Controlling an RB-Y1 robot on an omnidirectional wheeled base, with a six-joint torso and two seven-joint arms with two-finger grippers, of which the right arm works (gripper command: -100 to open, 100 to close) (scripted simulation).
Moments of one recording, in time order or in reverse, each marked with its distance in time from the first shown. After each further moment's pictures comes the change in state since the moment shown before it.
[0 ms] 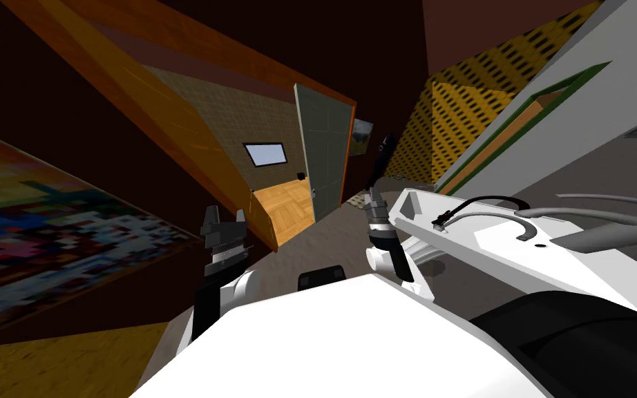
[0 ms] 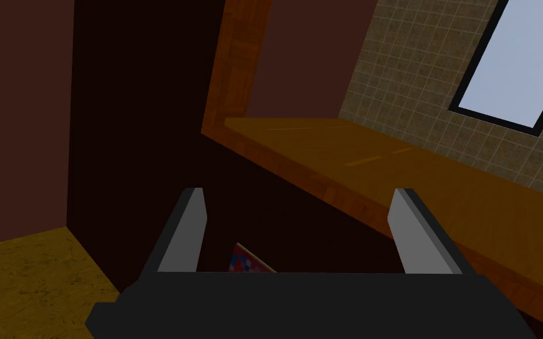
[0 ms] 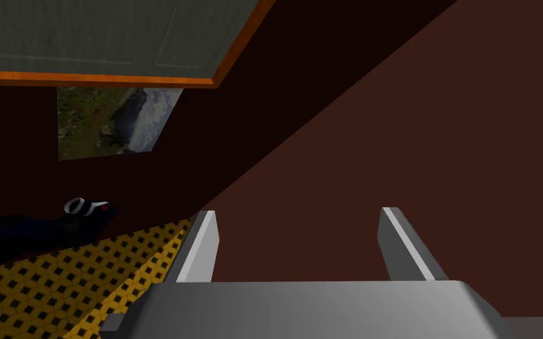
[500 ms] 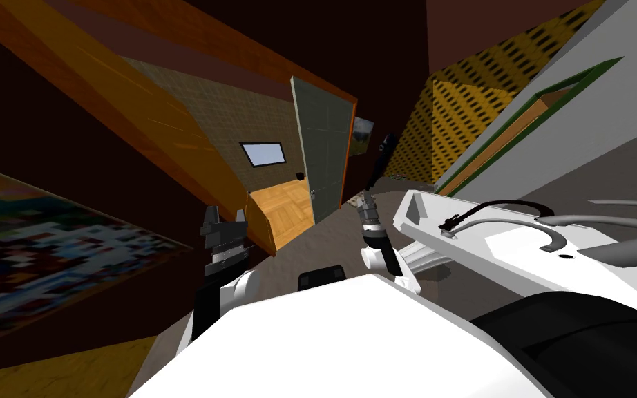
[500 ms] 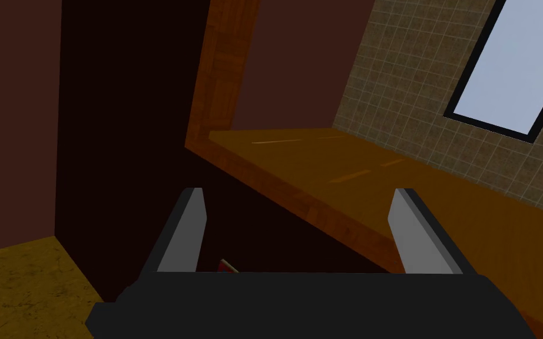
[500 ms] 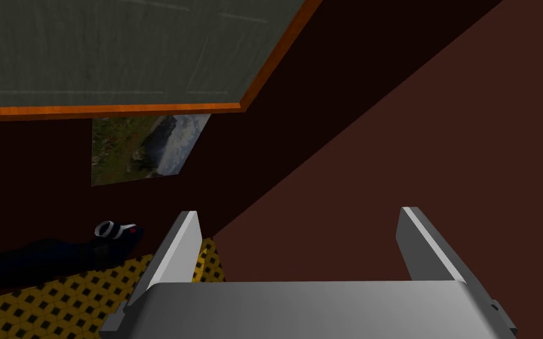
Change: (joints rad) arm -0.036 -0.028 0.044 0.103 -0.006 -0.027 -0.011
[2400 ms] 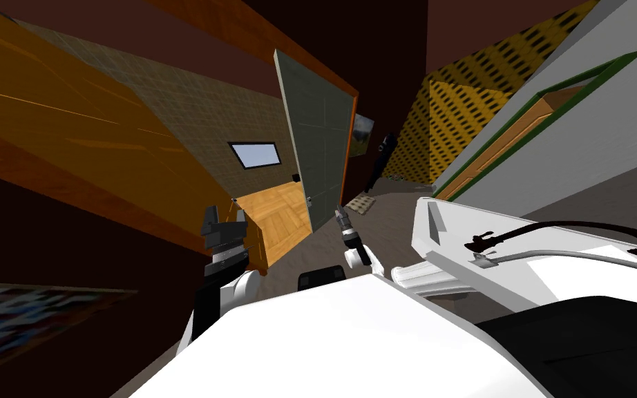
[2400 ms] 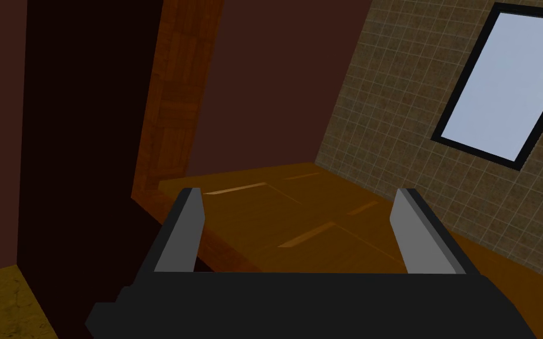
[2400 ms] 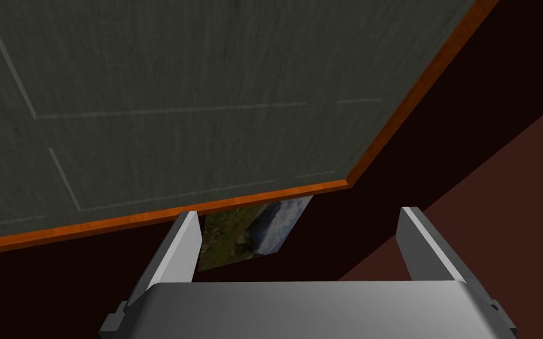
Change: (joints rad) arm -0.164 -0.056 0.193 0.419 -0.022 -0.093 -0.042
